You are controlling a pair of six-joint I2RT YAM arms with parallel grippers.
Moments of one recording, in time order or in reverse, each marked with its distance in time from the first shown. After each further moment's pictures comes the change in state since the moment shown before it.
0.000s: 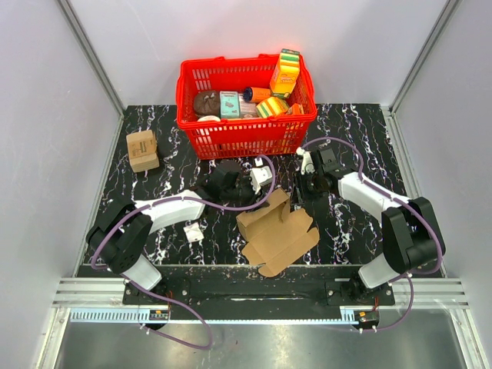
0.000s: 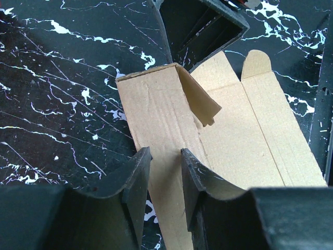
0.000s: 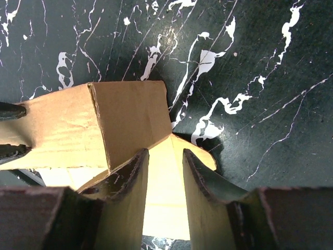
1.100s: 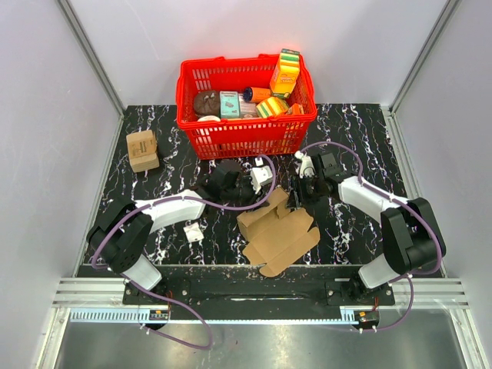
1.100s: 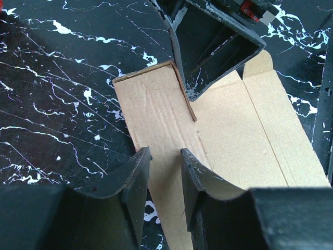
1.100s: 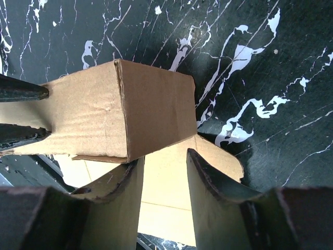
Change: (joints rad) left arm 0.000 0.004 0.005 -0.002 -0.004 0.003; right arm -0.003 -0.007 -0.062 0.074 -0.120 0.004
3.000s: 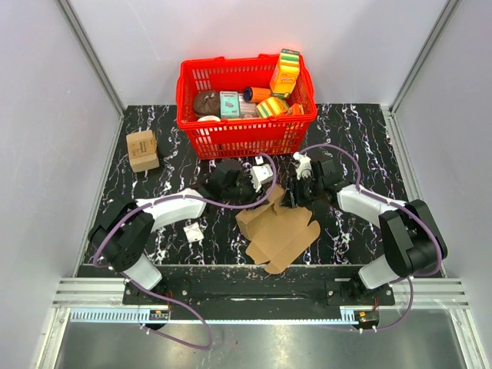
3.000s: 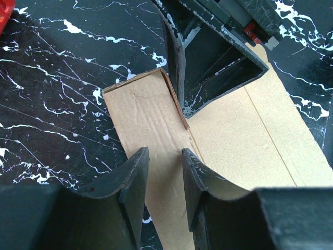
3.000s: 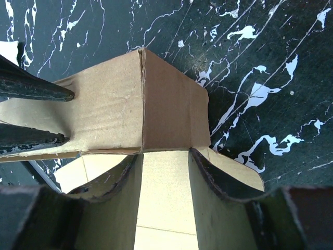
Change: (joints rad) left arm 0.004 0.013 0.015 -0.003 -0.025 0.013; right arm 0.026 -0.018 -0.110 0.266 -0.030 0.023
